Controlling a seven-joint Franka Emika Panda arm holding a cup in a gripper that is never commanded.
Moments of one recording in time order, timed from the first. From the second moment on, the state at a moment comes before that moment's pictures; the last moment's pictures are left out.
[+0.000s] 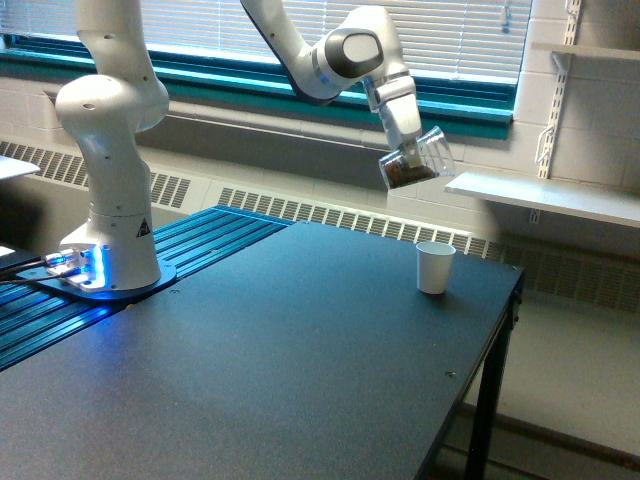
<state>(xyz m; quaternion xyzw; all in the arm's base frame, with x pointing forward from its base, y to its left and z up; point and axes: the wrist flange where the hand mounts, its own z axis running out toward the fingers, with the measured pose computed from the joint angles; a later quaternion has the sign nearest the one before) 0.438 0.256 0.357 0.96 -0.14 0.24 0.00</state>
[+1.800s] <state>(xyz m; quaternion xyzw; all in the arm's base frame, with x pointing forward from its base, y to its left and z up) 0.413 0.280 0.273 0.98 -0.12 0.13 0.02</state>
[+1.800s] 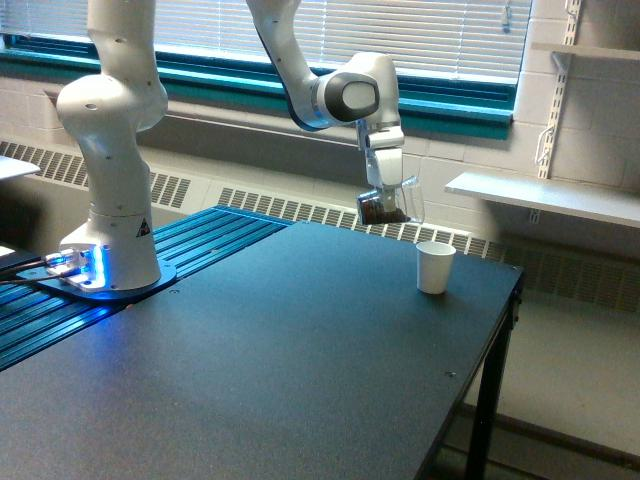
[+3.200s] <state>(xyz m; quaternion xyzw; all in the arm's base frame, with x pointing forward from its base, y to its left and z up) 0.446 0.288 0.249 0.99 -0.10 0.08 0.04</state>
